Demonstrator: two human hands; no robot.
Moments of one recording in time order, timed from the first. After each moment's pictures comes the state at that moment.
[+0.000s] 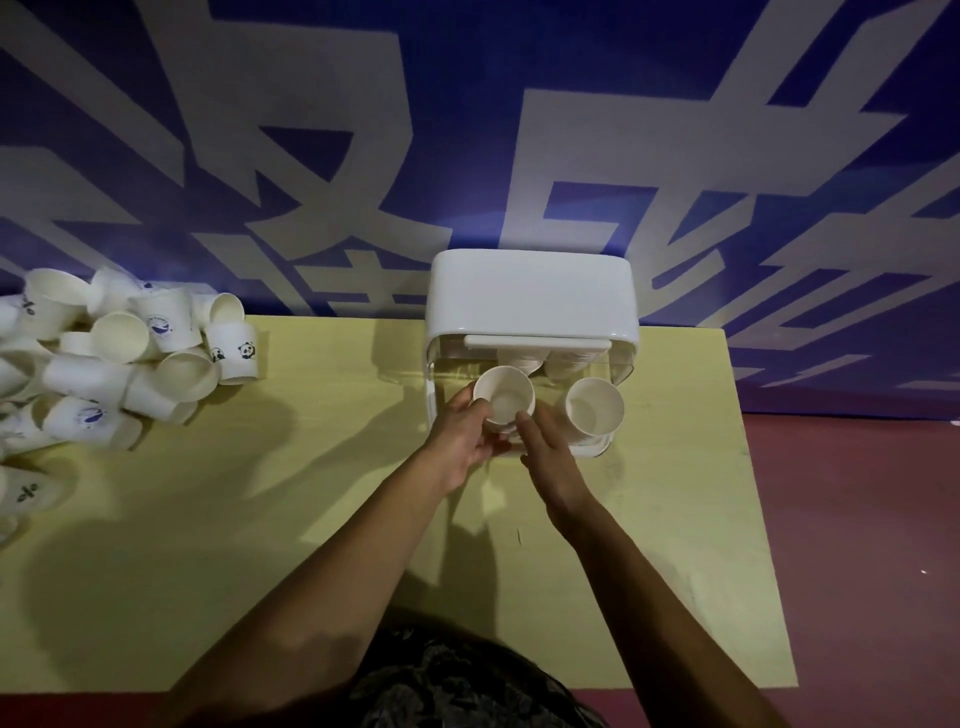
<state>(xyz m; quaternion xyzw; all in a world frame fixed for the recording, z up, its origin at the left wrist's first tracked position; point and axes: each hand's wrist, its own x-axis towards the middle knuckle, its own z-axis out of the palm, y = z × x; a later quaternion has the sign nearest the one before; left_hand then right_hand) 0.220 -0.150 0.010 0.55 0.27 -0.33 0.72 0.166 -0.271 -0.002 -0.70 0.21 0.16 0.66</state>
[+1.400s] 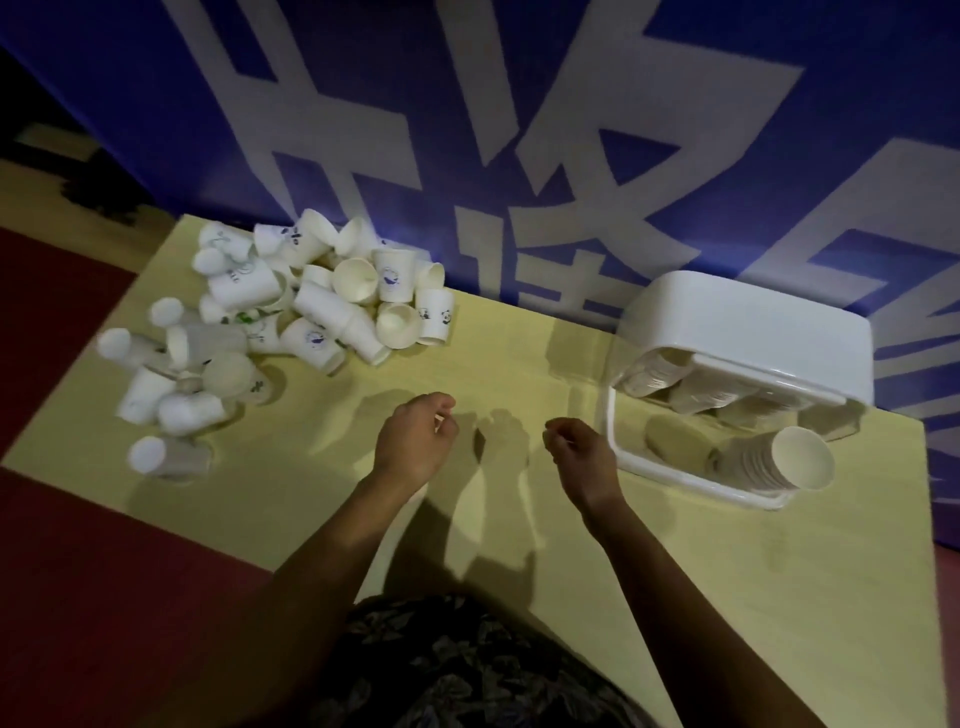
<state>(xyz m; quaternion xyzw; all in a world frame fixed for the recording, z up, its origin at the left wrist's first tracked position) 0.151 0.119 0.007 0.92 0.15 -0.07 0.35 0.167 -0.098 -0.011 -0.82 0.13 0.18 0.53</state>
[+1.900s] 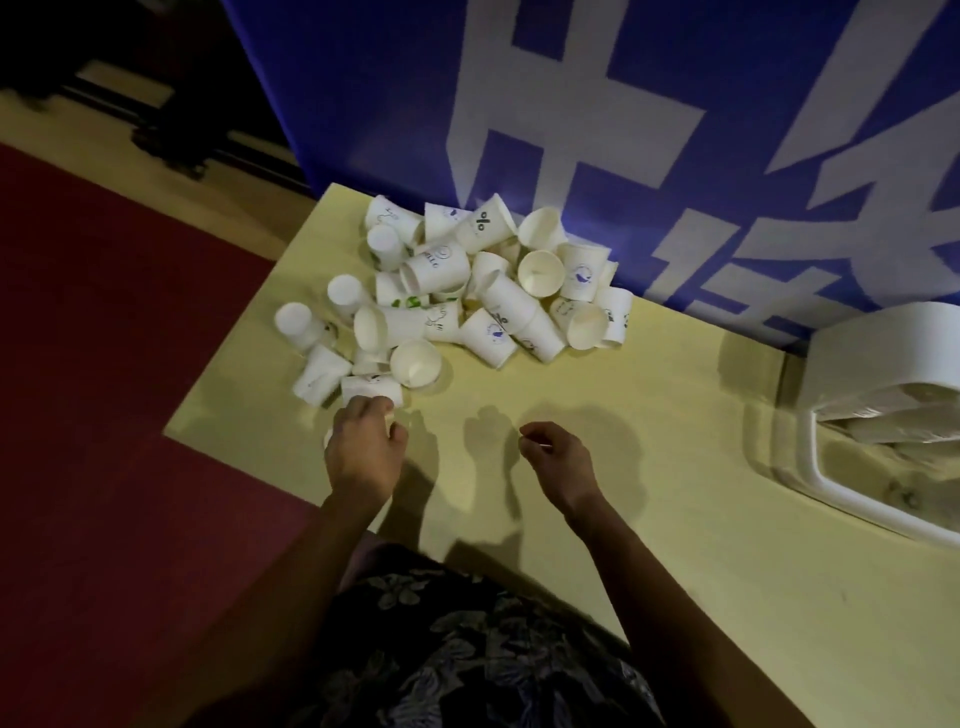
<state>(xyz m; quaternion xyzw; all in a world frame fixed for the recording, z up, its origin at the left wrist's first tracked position) 0.059 0.423 -0.016 0.94 0.28 -0.02 0.21 0.116 0.193 -0.029 -0.84 0.06 0.26 0.48</state>
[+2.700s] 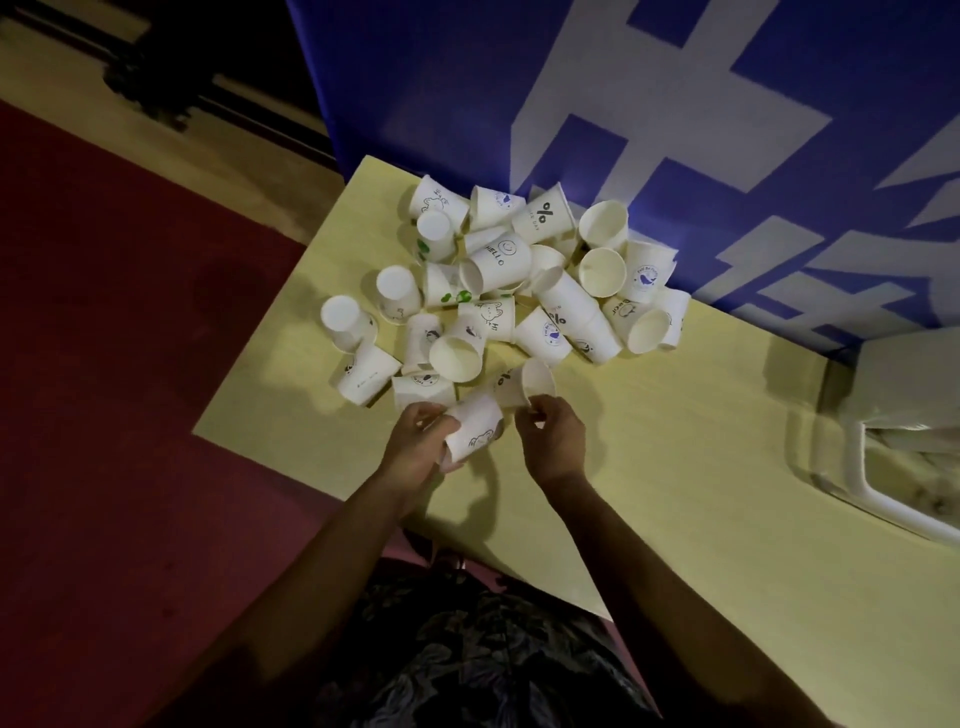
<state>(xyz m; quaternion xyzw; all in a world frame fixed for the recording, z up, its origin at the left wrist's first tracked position) 0.070 0.472 -0.020 0.51 0.45 -0.15 0.72 0.126 0.311 -0.041 -0.91 0.06 0.14 0.38</state>
